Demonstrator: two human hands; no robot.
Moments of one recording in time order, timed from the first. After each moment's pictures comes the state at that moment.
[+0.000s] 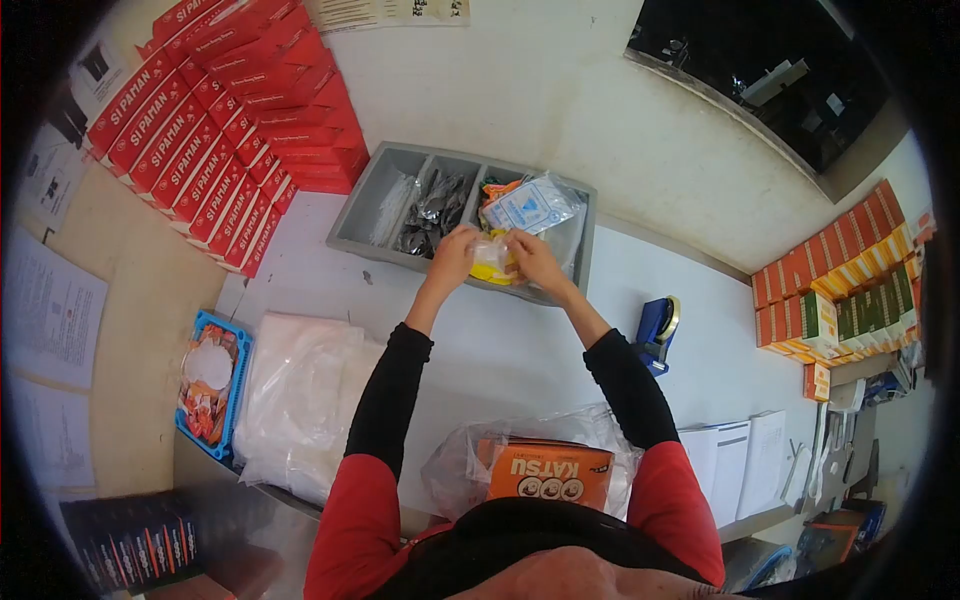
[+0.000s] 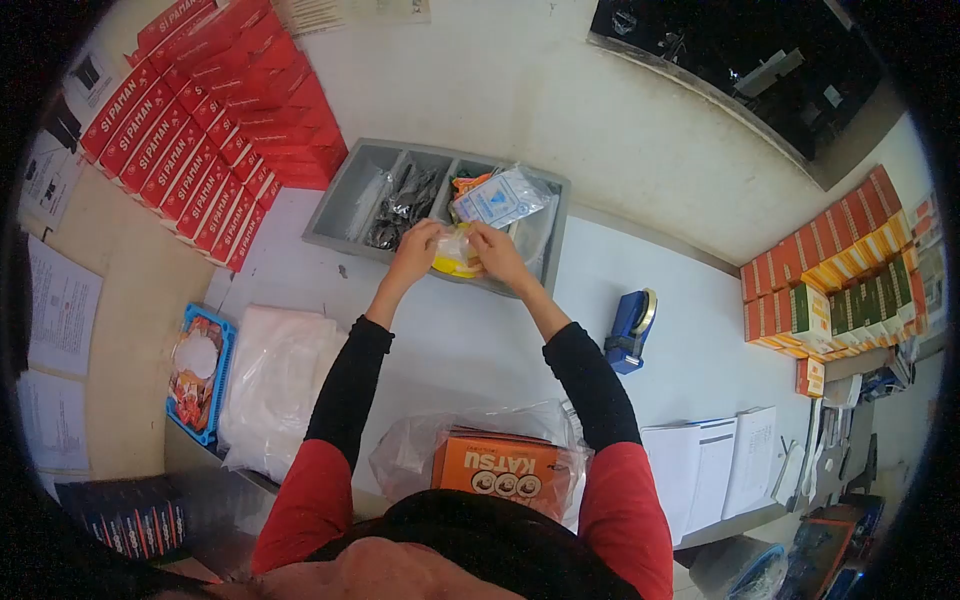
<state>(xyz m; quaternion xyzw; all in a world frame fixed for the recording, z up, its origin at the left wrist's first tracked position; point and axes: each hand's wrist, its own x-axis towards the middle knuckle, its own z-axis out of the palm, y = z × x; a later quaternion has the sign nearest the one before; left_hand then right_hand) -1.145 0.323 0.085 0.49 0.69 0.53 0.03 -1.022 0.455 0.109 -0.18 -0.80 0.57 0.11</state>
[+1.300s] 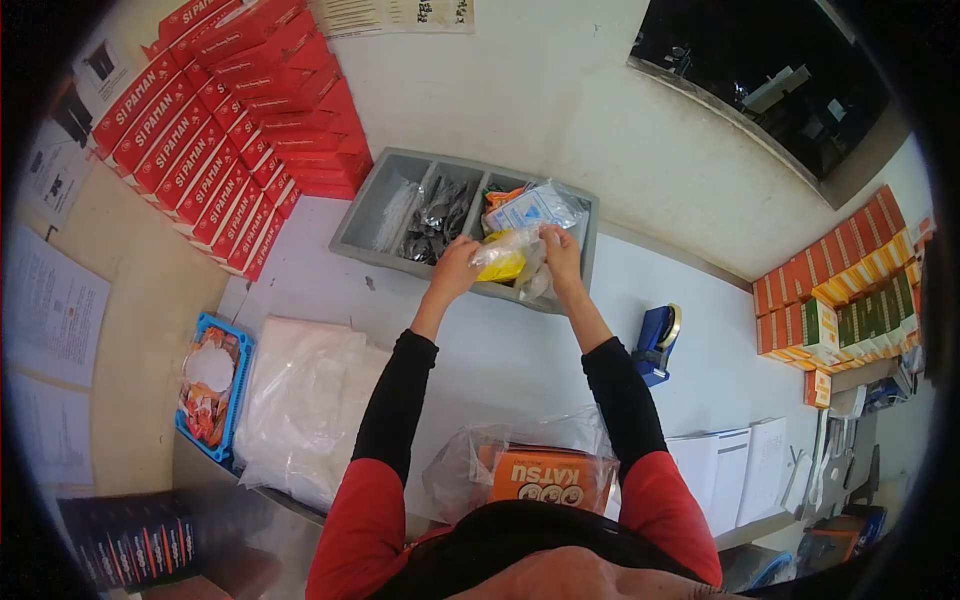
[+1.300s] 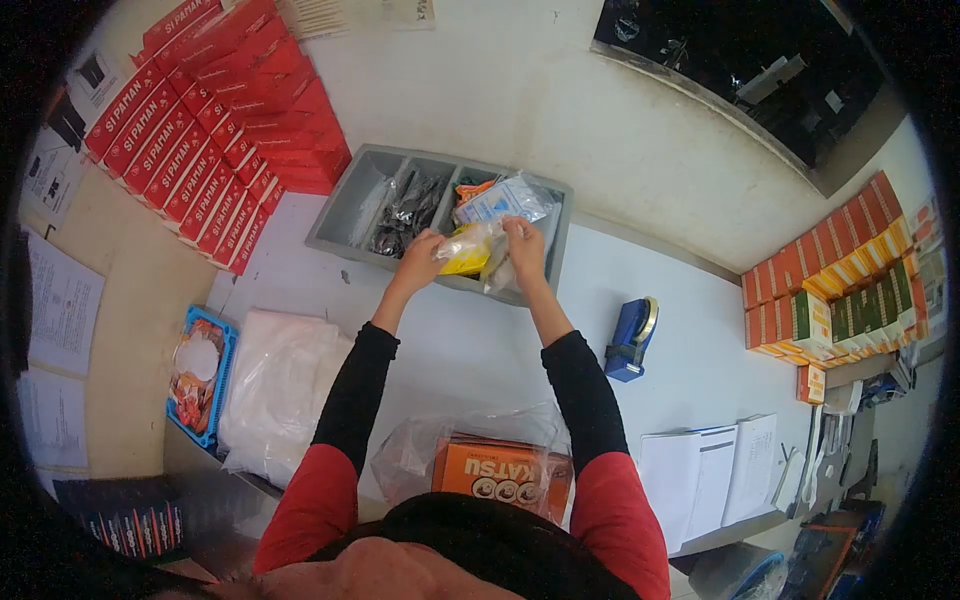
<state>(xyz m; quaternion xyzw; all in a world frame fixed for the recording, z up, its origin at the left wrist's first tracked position) -1.153 0.327 0.056 0.48 0.75 0.45 0.01 -1.026 0.487 0.093 -0.31 -0.68 0.59 0.31</state>
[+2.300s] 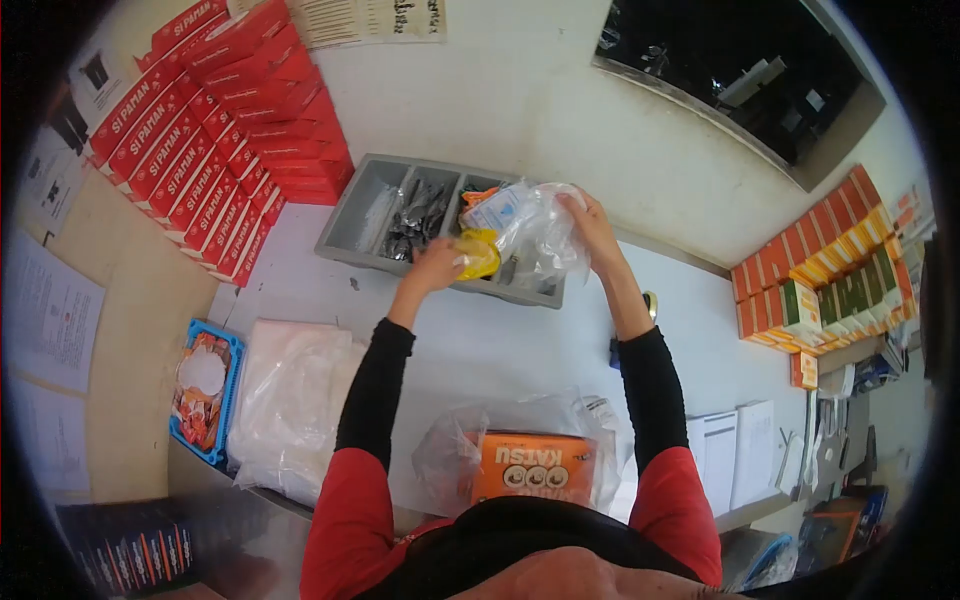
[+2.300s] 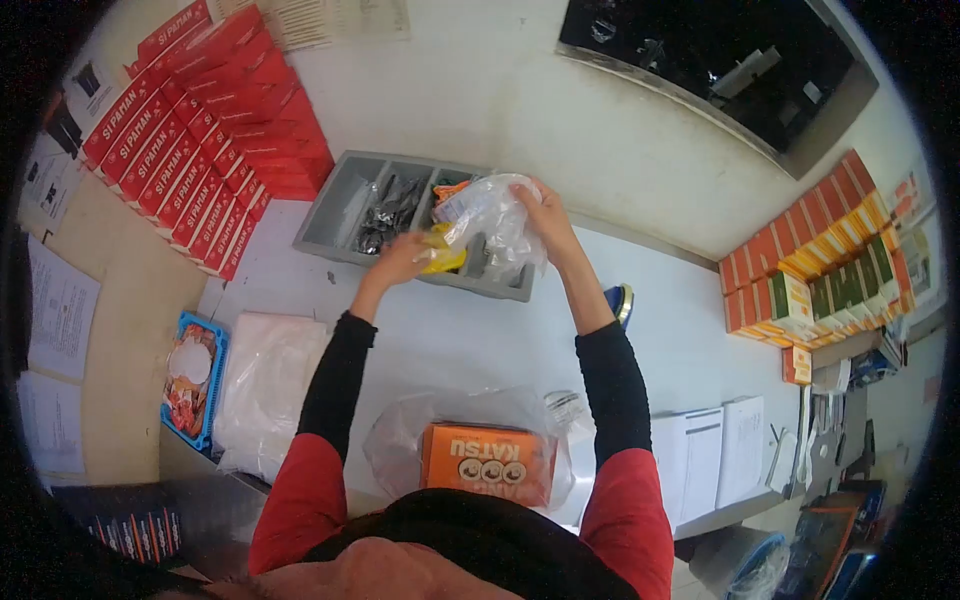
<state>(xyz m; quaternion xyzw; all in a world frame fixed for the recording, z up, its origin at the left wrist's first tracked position) -1.140 0.316 0.093 0.52 0.83 0.18 0.04 -0.961 0.491 0.230 -0.19 -0.68 0.67 0.25</state>
